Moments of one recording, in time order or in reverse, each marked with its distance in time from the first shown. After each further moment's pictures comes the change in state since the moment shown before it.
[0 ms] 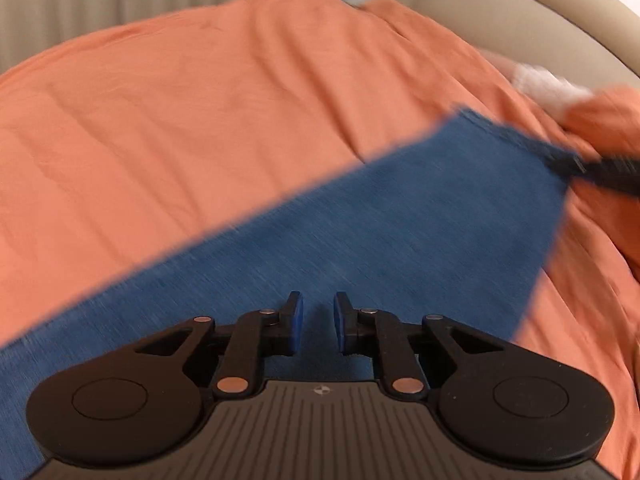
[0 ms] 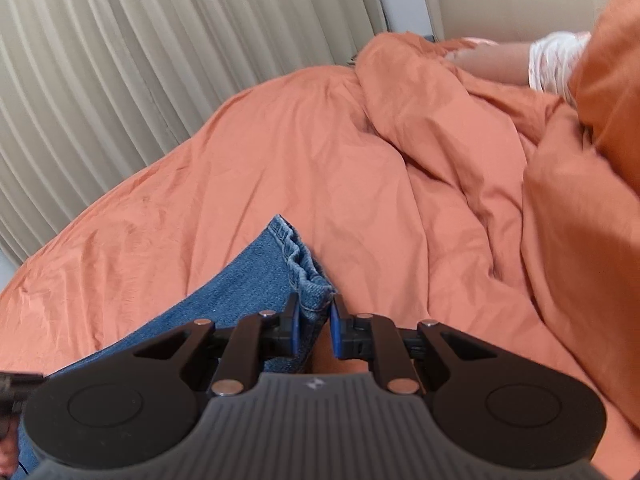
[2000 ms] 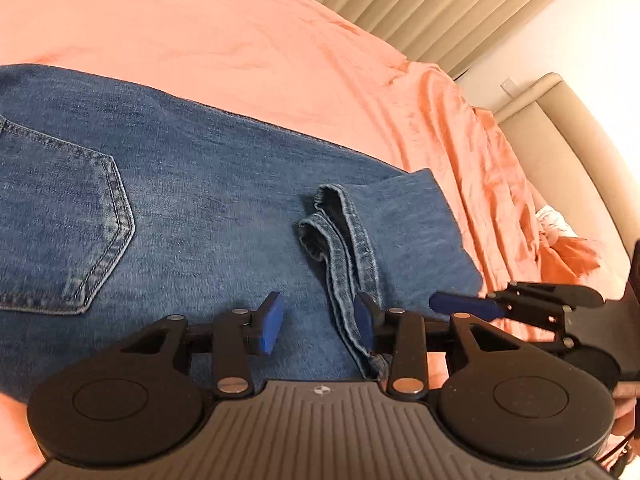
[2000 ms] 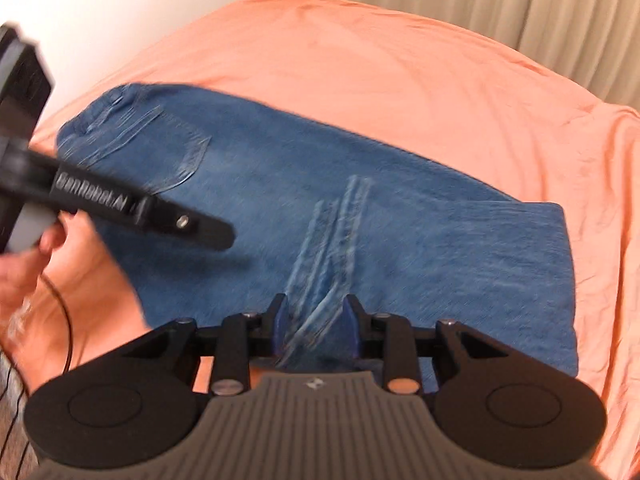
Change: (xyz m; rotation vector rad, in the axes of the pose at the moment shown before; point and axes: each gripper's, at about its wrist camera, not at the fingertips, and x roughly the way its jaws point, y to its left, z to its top) left arm -0.206 0.172 -0.207 -0.579 -0.137 -0.055; right arm -0.105 0.422 -0.220 -0.813 0.389 0.324
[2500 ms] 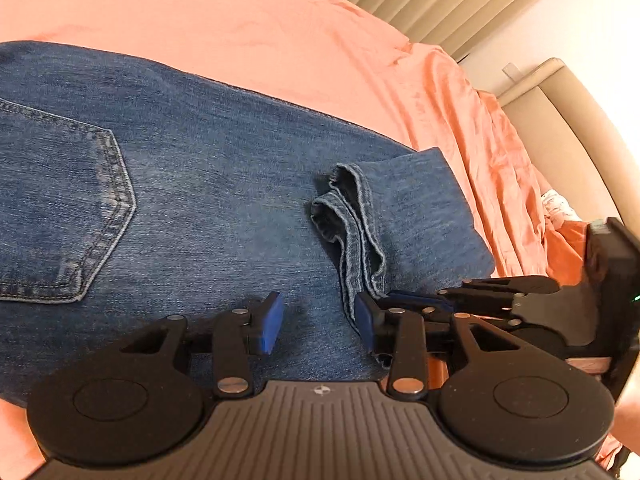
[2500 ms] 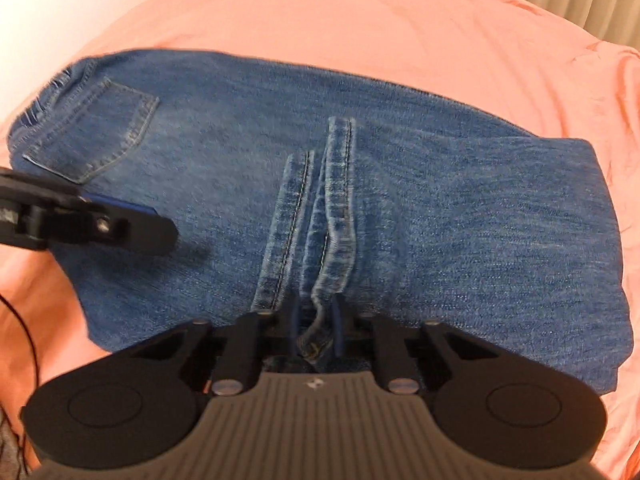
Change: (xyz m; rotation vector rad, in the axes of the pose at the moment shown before) left arm 0.013 0.012 -0.006 0.013 0.046 -0.016; right arm 0.051 -0.010 -0.008 0.090 0.093 0.013
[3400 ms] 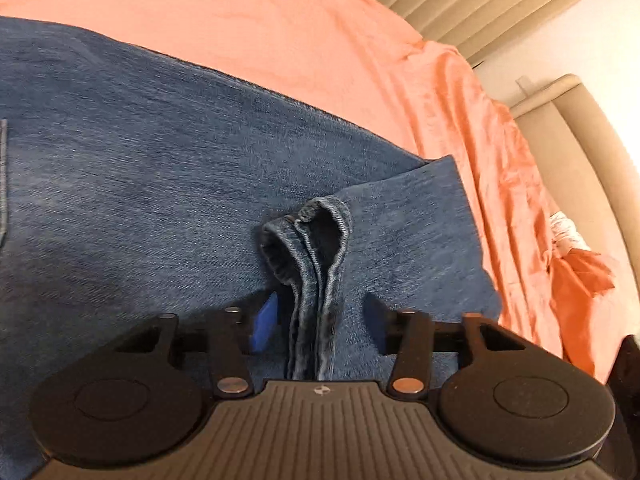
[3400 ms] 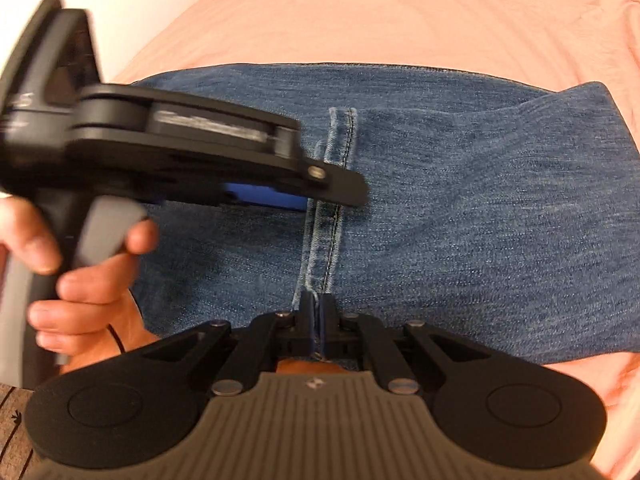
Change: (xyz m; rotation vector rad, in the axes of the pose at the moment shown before) left arm 0.071 -0.017 0.023 -0.071 0.018 -0.002; right arm -0.029 -0.015 -0.025 0.115 -0.017 0.155
